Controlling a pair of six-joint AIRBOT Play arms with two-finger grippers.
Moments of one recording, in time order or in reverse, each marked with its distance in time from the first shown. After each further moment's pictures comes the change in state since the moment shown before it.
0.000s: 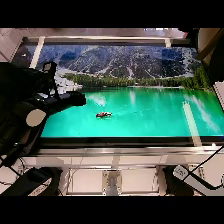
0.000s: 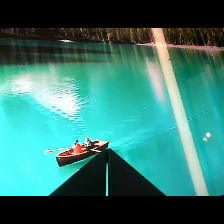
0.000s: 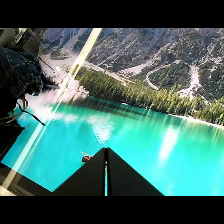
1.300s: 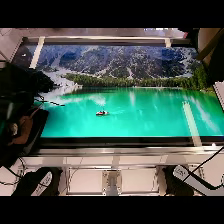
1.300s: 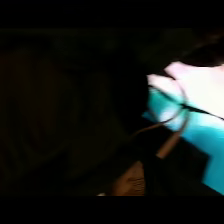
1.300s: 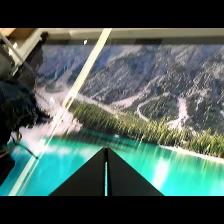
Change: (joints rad) left arm 0.609 0.008 0.000 0.741 -0.242 0.006; right arm 0.000 -0.002 0.000 -0.002 -0.156 -0.001
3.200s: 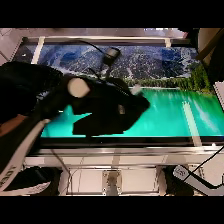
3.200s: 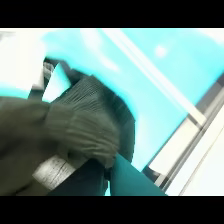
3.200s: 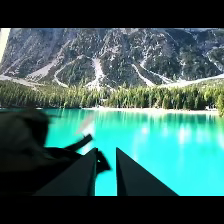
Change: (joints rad) left arm -0.887 -0.540 0.527 -1.055 0.139 0.492; right arm 0.000 -0.015 -0.026 -0.369 0.065 -0.013
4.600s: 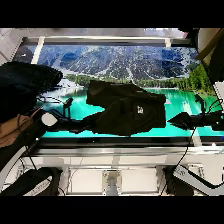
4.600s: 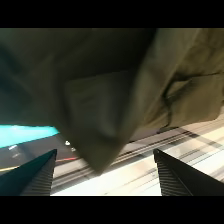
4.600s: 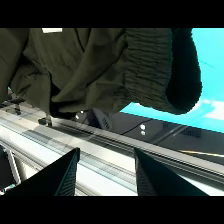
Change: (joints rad) left arm 0.420 0.346 -0.874 -0.374 0.006 -0.085; right arm 0.000 -0.005 -1.239 0.018 -0.143 -0.345
